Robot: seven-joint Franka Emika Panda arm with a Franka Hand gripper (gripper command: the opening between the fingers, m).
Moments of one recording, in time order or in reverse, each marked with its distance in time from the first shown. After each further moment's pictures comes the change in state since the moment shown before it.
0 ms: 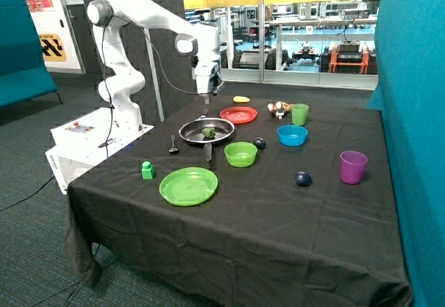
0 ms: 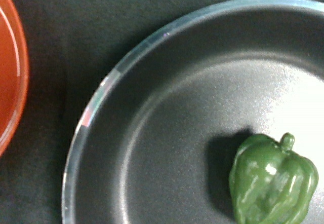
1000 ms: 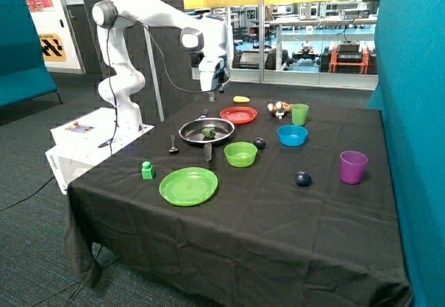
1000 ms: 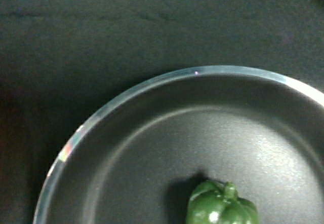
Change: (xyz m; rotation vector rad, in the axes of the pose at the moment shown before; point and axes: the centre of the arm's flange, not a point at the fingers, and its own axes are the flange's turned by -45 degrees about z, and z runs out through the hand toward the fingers) arm 0.033 0.037 -0.020 0.002 -0.002 0.118
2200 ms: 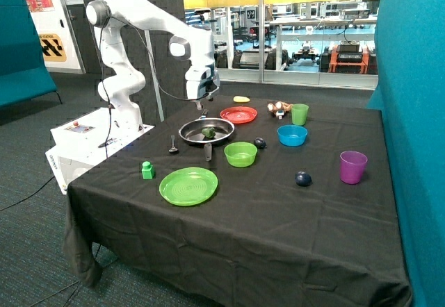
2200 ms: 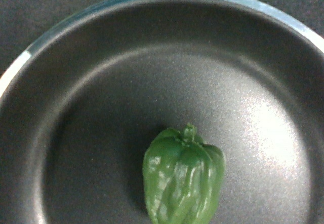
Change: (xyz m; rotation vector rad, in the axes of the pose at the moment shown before) arm -0.041 0.024 0.031 -0.001 -0.002 0.033
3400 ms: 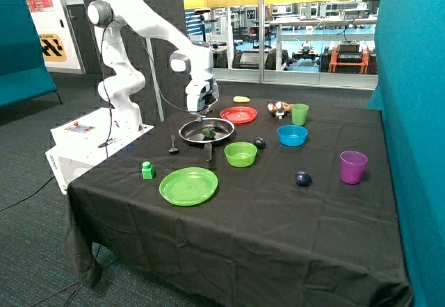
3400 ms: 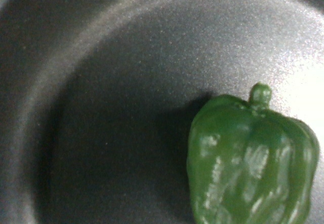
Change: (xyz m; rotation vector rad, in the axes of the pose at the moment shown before) arm -0.018 -0.022 0.062 -0.001 0.006 0.007
